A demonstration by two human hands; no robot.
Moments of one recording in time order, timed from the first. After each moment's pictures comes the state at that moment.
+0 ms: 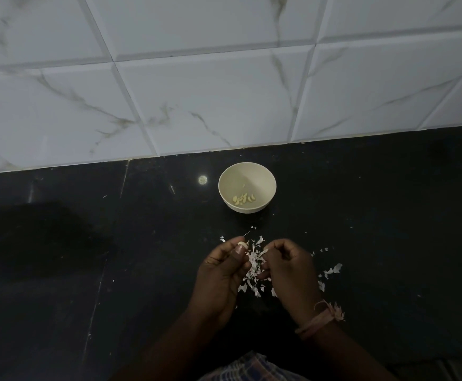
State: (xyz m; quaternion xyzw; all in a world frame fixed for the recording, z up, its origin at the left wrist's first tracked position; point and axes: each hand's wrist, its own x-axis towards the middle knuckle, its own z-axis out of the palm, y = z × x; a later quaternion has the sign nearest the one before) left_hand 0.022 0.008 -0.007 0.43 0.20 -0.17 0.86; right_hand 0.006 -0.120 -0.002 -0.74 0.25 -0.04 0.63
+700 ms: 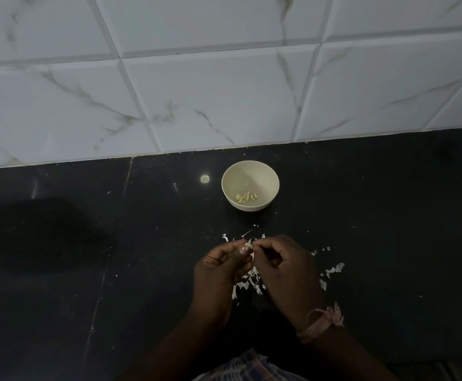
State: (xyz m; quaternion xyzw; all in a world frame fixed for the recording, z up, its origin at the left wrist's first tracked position) left_hand 0.013 0.012 -0.004 0.49 0.18 -0.12 0.84; right_hand -0.001 -0.117 0.008 -0.87 0.03 -0.15 0.47
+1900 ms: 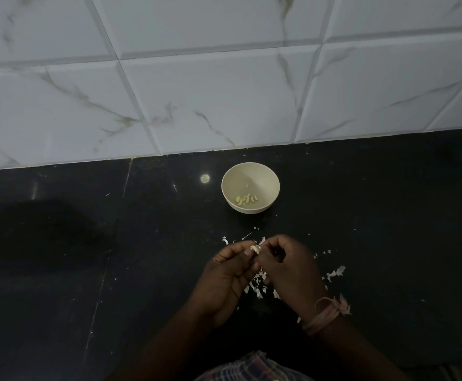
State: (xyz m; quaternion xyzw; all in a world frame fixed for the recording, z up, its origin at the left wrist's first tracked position) left_hand 0.029 0.011 -0.005 0.39 0.19 -0.24 0.87; right_hand 0.013 -0.126 0.012 -0.83 0.15 0.00 0.54
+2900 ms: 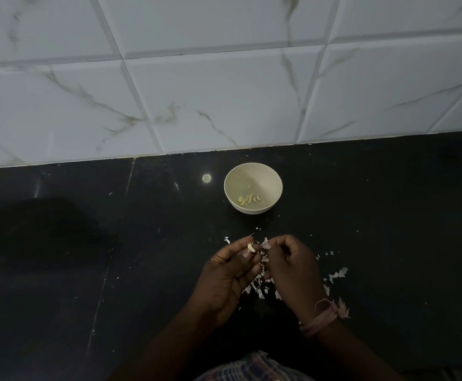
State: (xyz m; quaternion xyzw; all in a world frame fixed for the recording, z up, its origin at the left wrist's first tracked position) left_hand 0.027 0.014 0.001 0.39 0.21 -0.24 0.86; right_hand 0.015 -0.121 0.003 -0.79 0.21 -0.02 0.57
